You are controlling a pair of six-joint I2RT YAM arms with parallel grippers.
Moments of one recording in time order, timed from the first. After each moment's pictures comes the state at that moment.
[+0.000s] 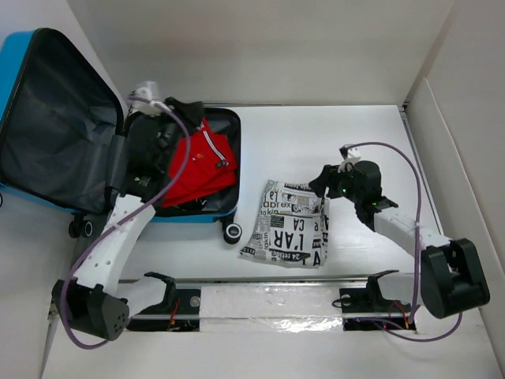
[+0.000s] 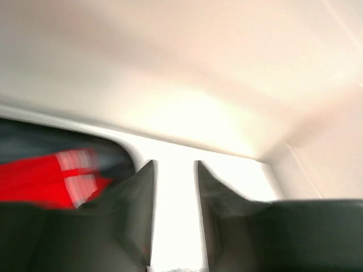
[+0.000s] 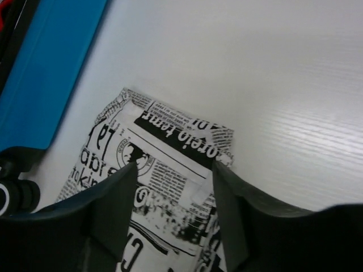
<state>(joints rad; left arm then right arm) -0.17 1.11 1.08 0.09 -0.04 -0.57 0.22 1.20 0.57 0.25 -0.31 0.30</state>
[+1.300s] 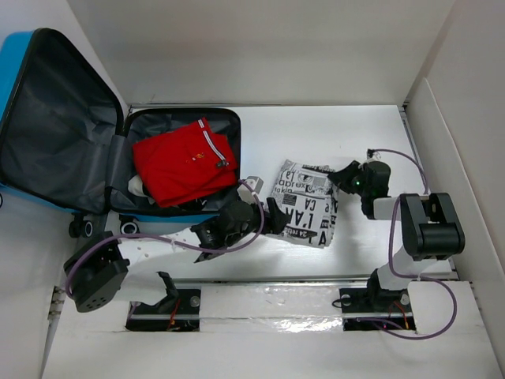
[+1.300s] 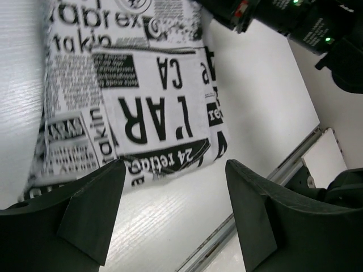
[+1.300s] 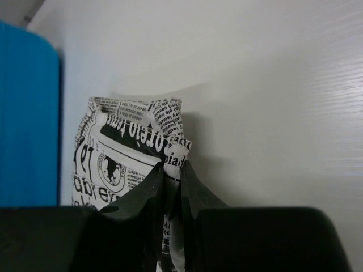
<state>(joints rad) -1.04 1.24 0.57 0.30 -0.21 -0.74 0.02 1.65 0.57 0.66 -0.36 0.64</state>
